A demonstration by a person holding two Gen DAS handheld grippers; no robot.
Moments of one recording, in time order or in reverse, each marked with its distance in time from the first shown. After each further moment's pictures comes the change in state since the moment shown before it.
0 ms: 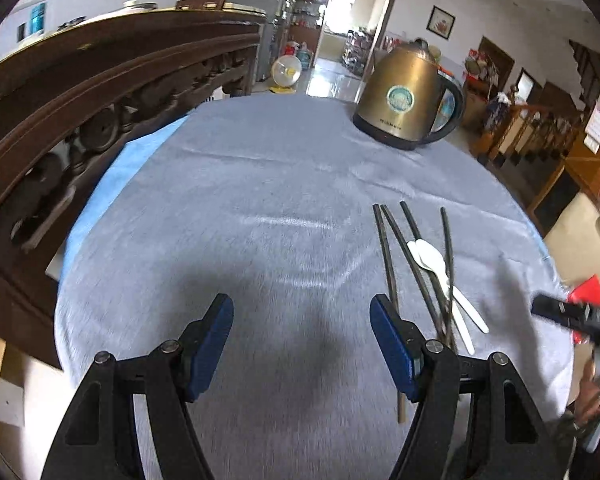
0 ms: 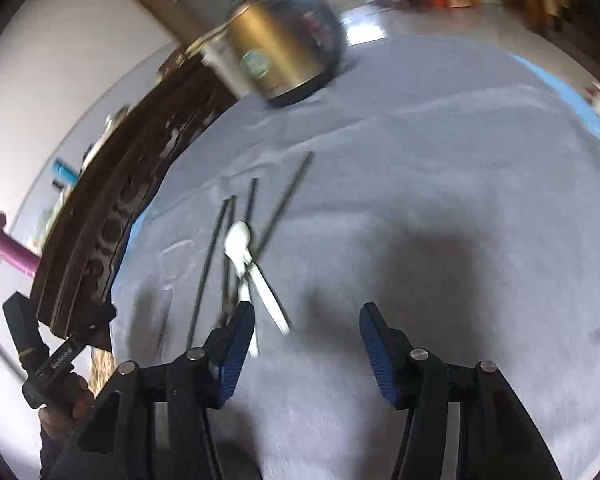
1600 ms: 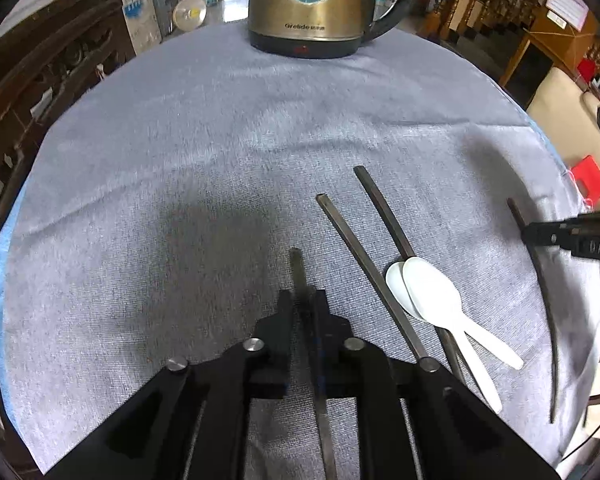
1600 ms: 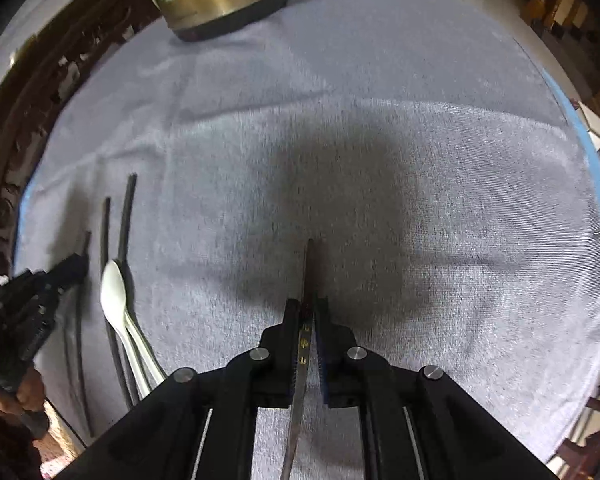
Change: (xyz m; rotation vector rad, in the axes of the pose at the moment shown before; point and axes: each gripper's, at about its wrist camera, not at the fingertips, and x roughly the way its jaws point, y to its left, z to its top) left arm 0.137 -0.086 0.078 0.327 0.334 -0.068; right arm 0.079 -0.028 0.091 -0.050 0.353 -0.349
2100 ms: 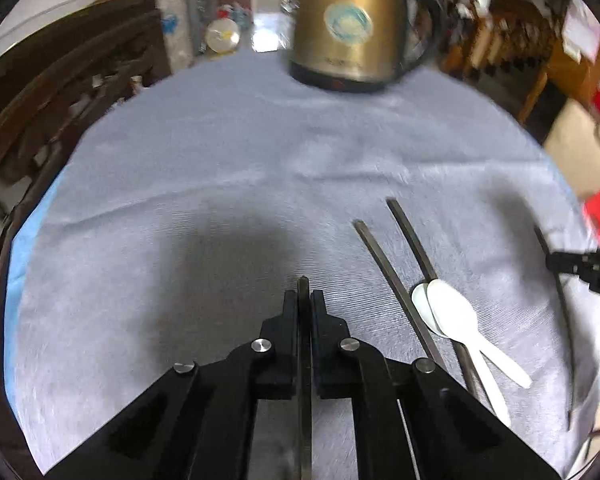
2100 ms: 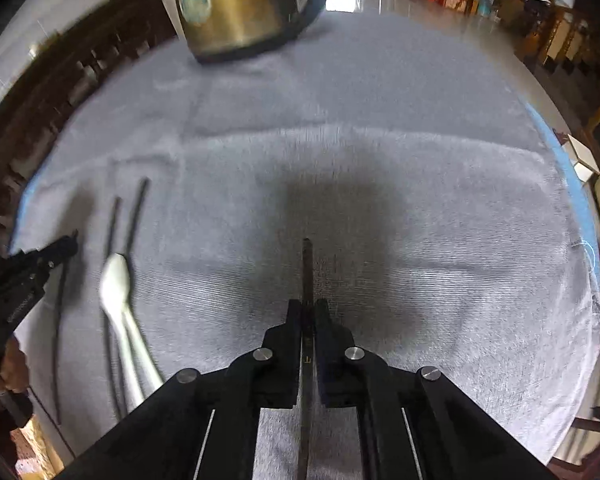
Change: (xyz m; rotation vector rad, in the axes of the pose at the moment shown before) left arm -0.025 0.016 -0.015 -0.103 -0.165 0.055; right arm -0.032 0.006 -0.047 -0.033 -0.198 -0.015
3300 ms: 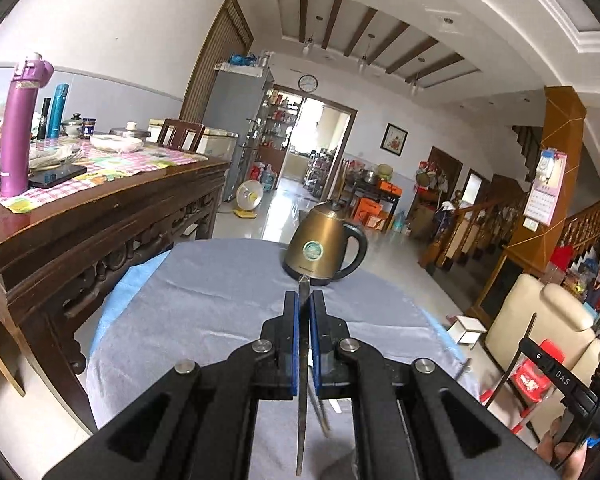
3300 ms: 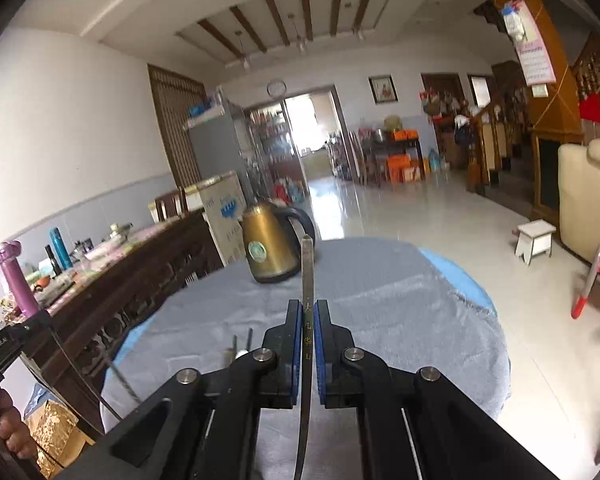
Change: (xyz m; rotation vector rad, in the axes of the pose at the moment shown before) left arm -0.320 -0.018 -0.146 -0.242 -0.673 -0.097; right arm -0.267 0.014 -0.194 0.146 -0.857 0.044
